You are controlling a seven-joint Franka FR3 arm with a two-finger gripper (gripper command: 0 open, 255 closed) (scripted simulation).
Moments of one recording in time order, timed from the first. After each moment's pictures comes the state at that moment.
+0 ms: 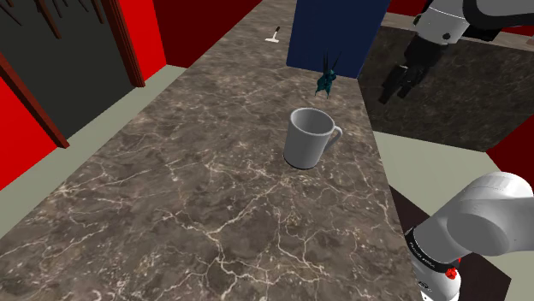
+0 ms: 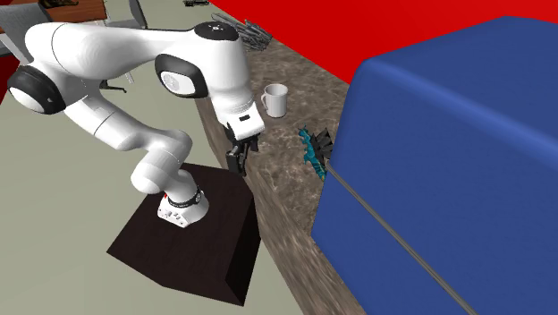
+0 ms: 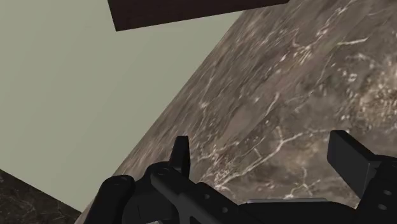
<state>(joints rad) -0.02 -0.78 -0.07 -2.37 -0.02 1.64 0.02</state>
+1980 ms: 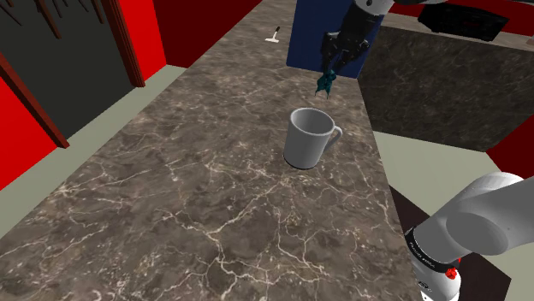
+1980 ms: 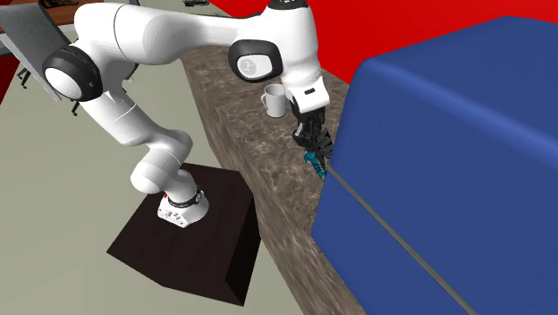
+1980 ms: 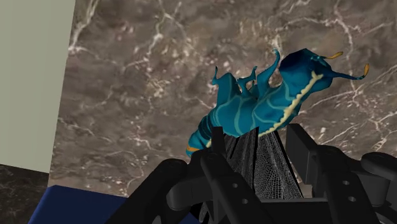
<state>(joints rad) -0.04 -0.40 0.10 -2.06 0.07 1.91 0.41</state>
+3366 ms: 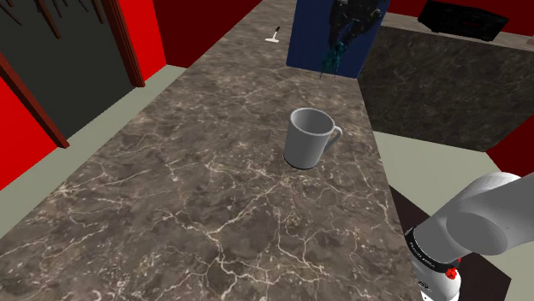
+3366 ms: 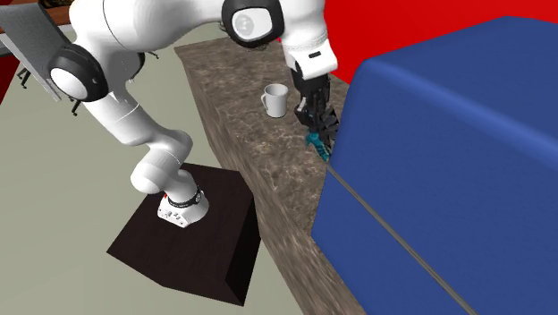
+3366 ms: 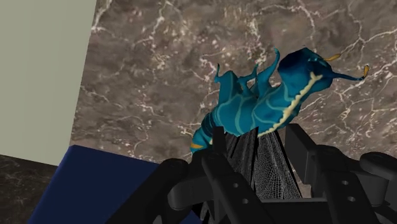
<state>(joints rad) -0.04 -0.34 0.10 -1.82 0.06 1.73 0.42</state>
